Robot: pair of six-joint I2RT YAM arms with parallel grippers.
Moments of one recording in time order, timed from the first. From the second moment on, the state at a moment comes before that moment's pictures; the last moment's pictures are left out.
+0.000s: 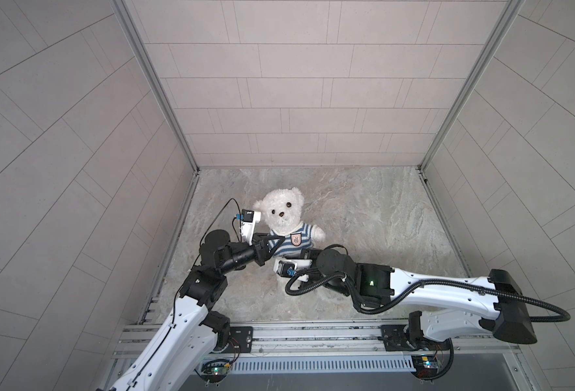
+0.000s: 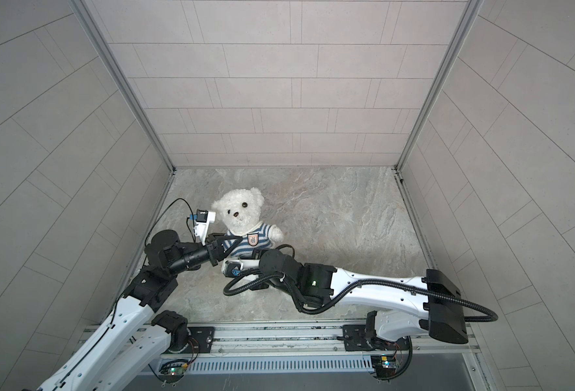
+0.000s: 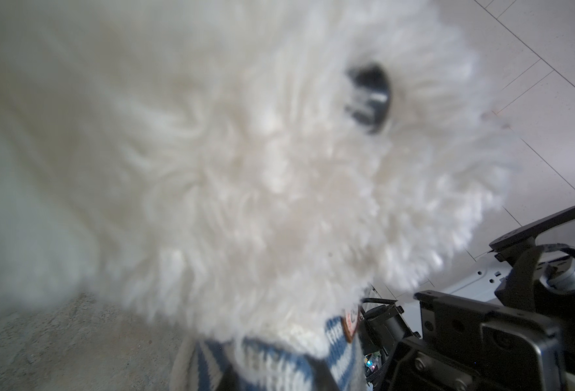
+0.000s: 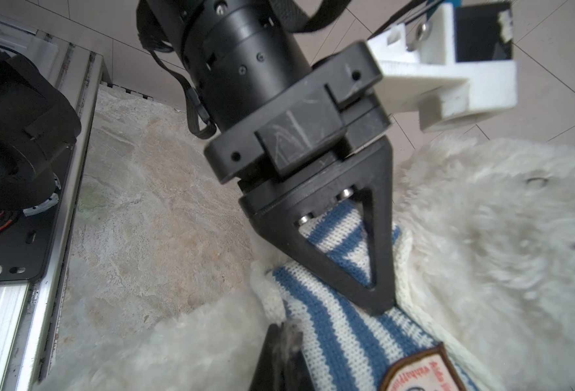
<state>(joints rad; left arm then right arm) -0.35 0.68 0.52 -0.04 0.67 -0.55 1.26 1.29 0.97 -0.03 0.27 -0.49</state>
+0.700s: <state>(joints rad) -0.59 1.30 0.38 0.28 0.42 -0.72 1.11 1.25 0.53 0.21 0.16 -0.22</state>
